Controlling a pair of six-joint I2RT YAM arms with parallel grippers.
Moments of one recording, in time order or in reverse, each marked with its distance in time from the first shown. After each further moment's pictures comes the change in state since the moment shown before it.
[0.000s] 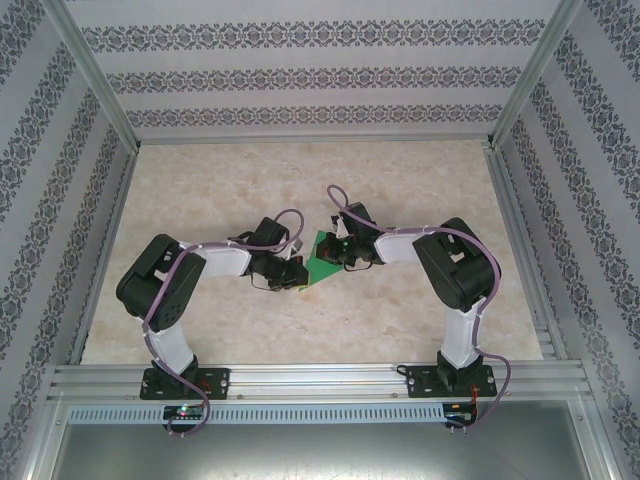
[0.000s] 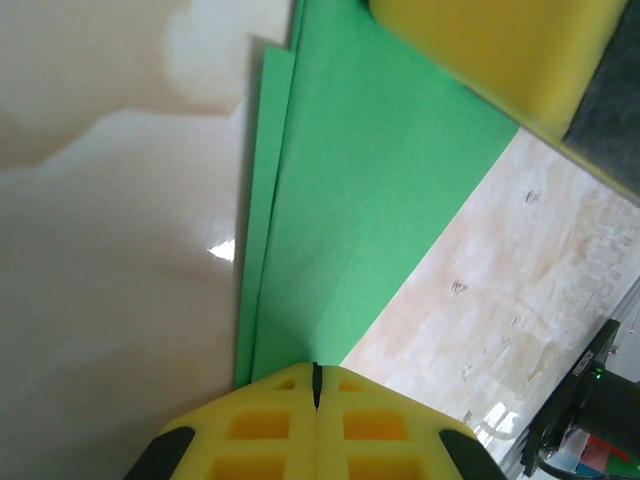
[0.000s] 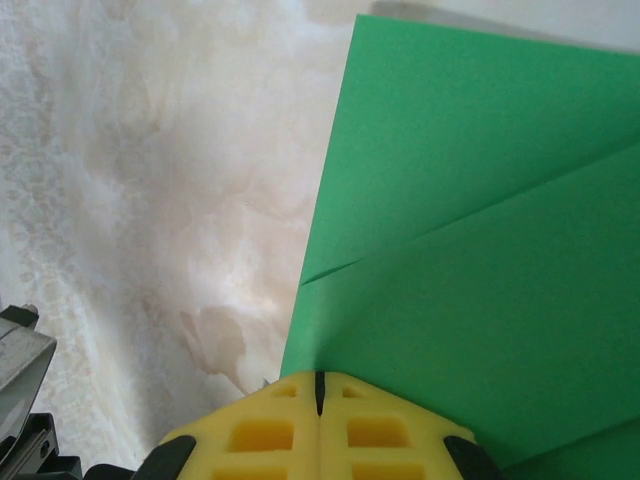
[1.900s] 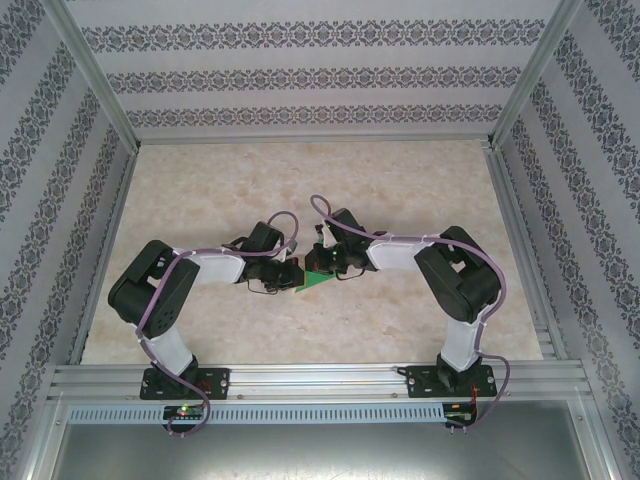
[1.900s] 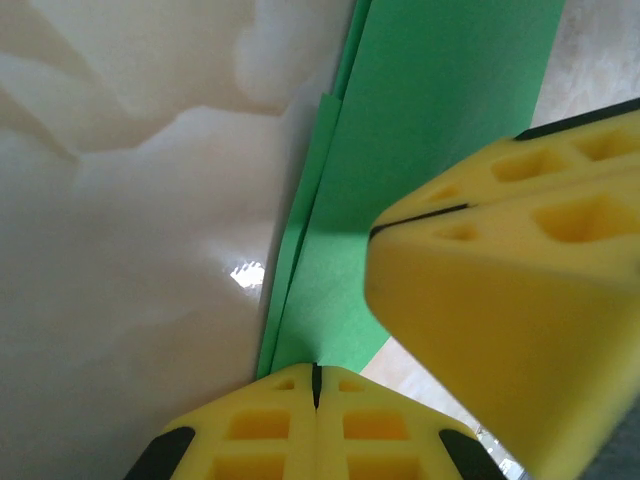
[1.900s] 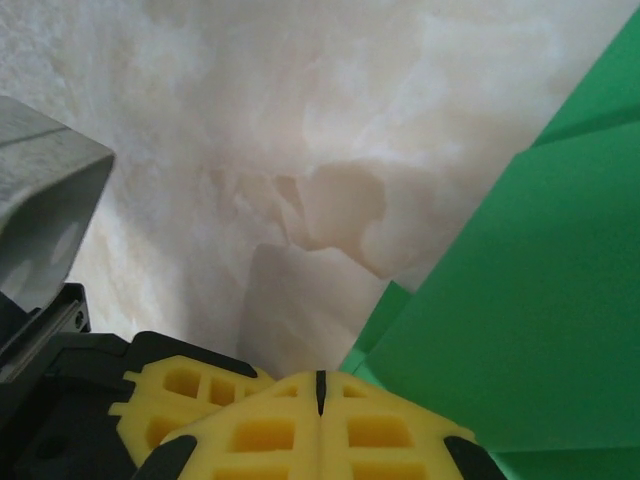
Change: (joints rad) left arm 0.008 -0.047 -0.074 0.102 -0.049 -0.024; right arm 0.112 -0.065 0.010 -0.096 -0.010 -0.063
